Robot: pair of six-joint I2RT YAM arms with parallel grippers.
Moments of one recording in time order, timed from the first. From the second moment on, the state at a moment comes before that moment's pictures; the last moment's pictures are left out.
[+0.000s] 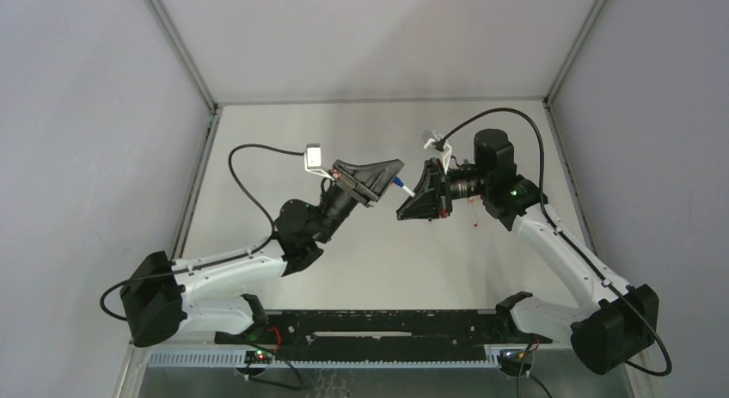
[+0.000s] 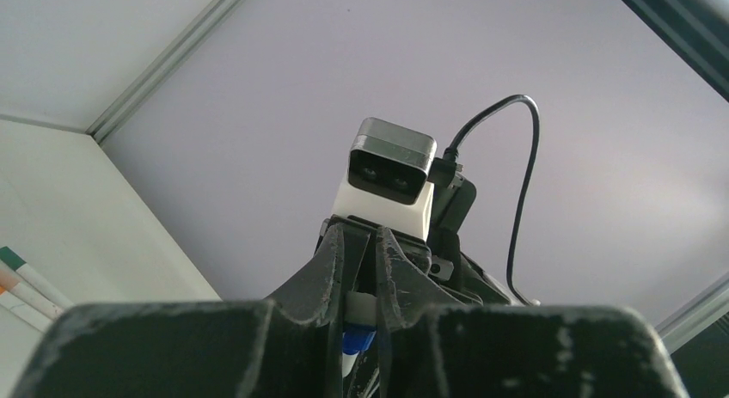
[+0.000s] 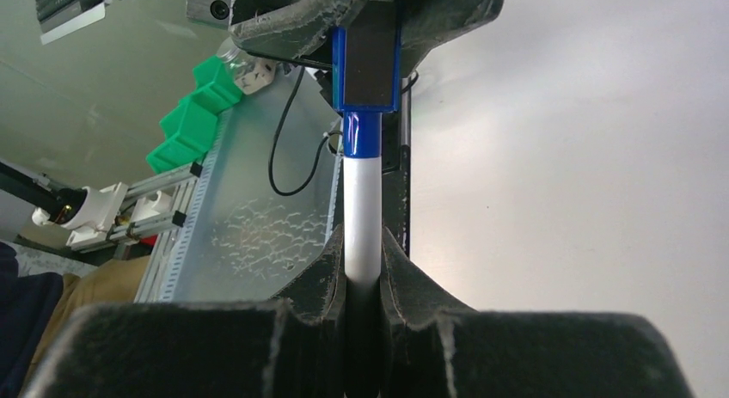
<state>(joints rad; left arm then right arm) -1.01 1.23 0.71 0.98 -0.18 -0.90 0.45 1.14 1.00 -0.17 -1.24 0.20</state>
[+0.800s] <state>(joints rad) -0.97 0.99 0.73 0.53 -0.11 -0.81 0.53 1.18 1.00 -0.28 -1.19 -0.17</state>
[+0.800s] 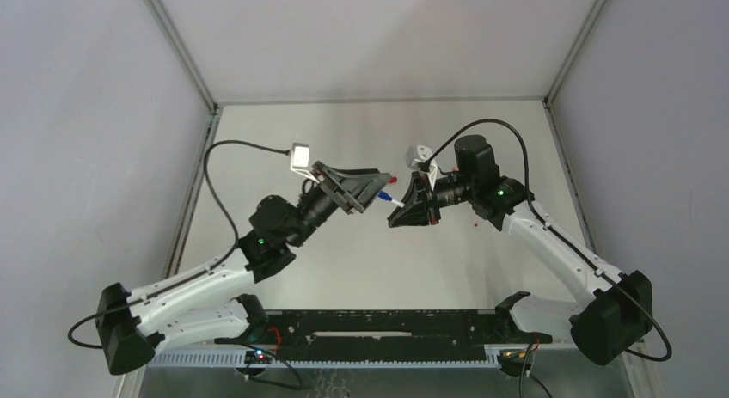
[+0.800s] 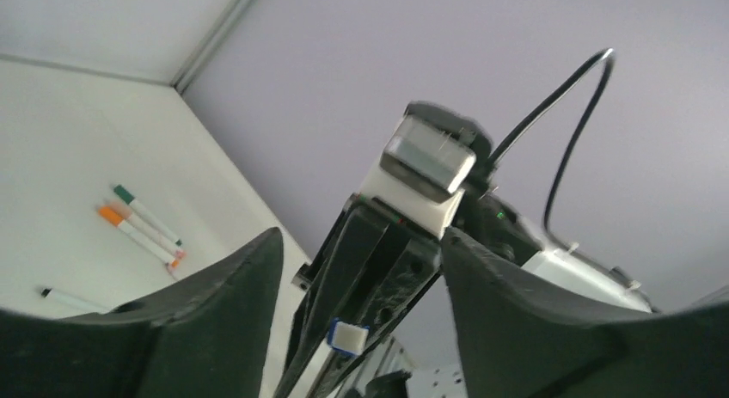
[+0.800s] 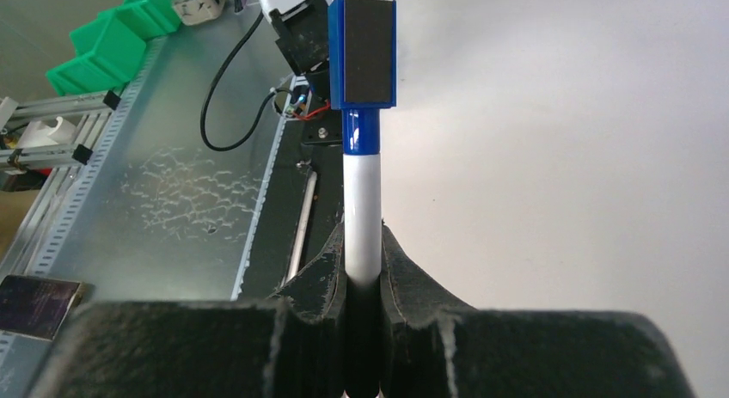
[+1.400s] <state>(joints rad) -0.96 0.70 0.46 0.46 -0.22 -0.57 0.38 1.26 1.01 -0.36 -0.91 -0.31</state>
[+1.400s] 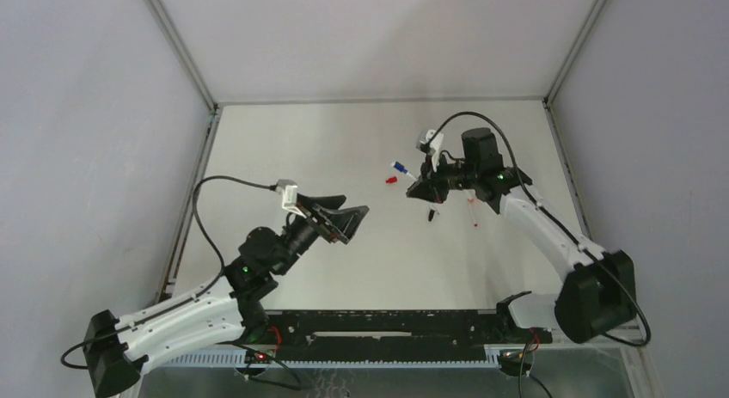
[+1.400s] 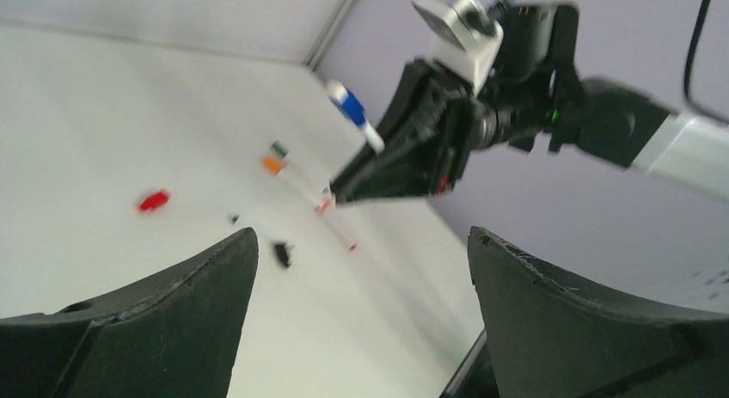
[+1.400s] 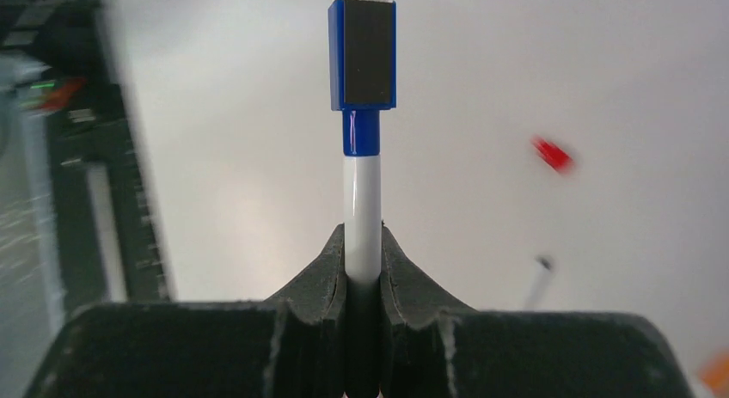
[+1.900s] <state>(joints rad) -0.96 0.54 0.19 0.52 -0.30 -0.60 0.25 1.67 1.08 -0.31 -0.23 -0.23</state>
